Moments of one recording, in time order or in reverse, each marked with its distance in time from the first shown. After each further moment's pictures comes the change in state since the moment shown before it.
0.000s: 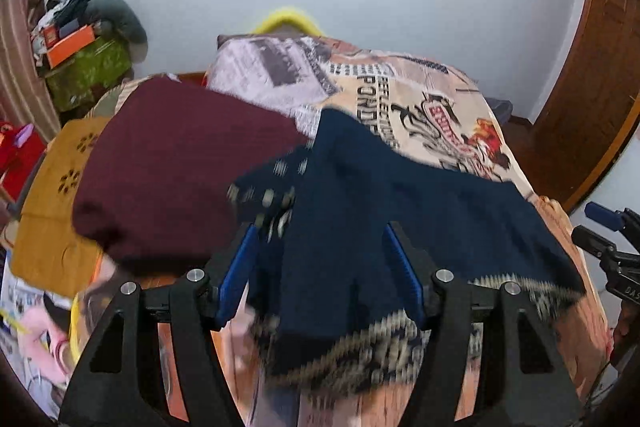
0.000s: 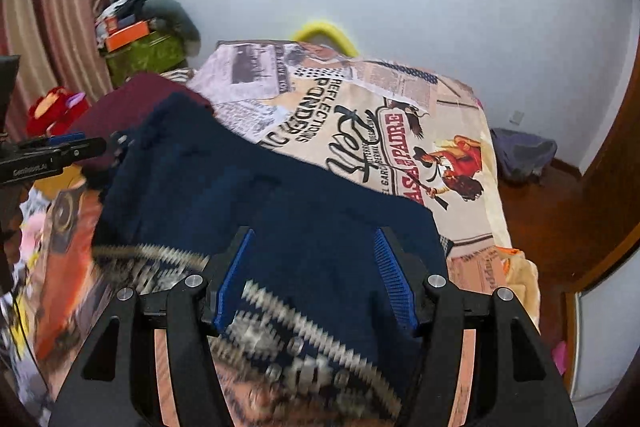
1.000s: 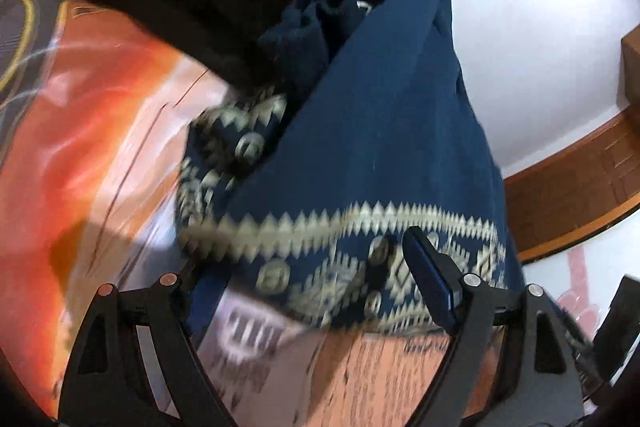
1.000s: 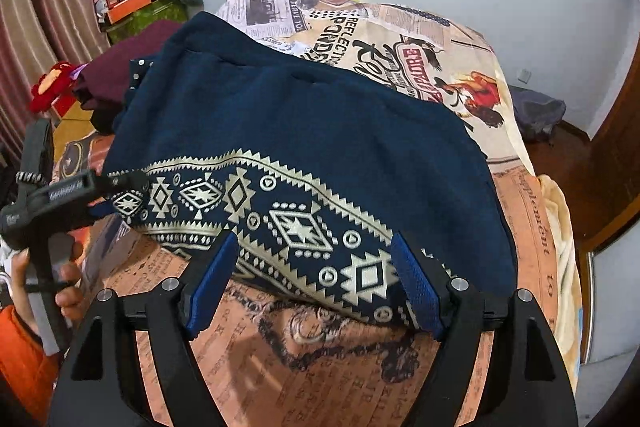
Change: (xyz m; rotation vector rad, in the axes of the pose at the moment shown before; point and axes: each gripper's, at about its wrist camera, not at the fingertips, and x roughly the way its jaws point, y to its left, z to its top) left arm 0.086 0.047 -0.133 -0.569 0.108 -0.319; right arm 0.022 0.028 -0.059 0.051 0.123 0.021
